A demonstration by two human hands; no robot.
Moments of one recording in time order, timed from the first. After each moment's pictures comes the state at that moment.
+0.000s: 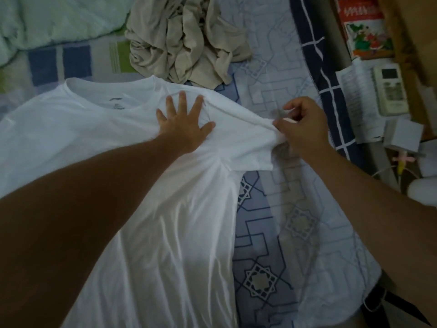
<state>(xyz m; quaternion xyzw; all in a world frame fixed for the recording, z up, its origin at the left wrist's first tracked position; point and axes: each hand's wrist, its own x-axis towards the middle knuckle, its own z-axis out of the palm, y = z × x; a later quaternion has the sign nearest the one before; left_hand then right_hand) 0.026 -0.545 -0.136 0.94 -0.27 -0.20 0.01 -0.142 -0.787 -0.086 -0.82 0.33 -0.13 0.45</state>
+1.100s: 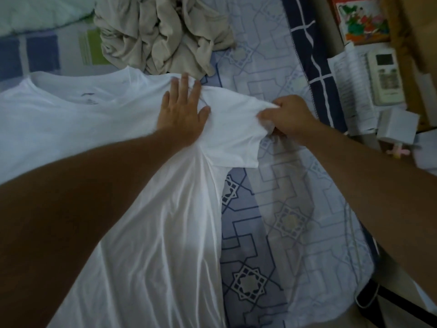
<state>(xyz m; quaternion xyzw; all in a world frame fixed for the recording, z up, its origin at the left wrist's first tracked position) 0.019 -0.586 -0.143 0.94 -0.32 -0.12 0.08 -0.114 -0.814 -0.090 -0.77 0.40 0.08 0.49</state>
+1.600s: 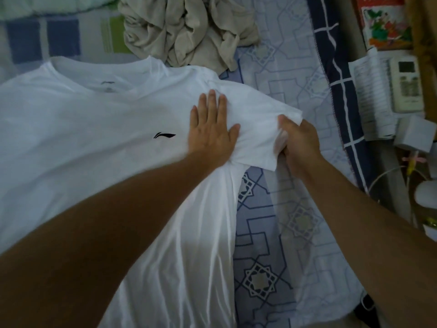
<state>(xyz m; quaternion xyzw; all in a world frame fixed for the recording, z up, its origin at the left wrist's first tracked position) -0.044 -0.581 -0.153 0.94 -0.30 -0.11 0.10 -0.149 -0.759 -0.121 -0.54 0.48 -0.09 0.69</state>
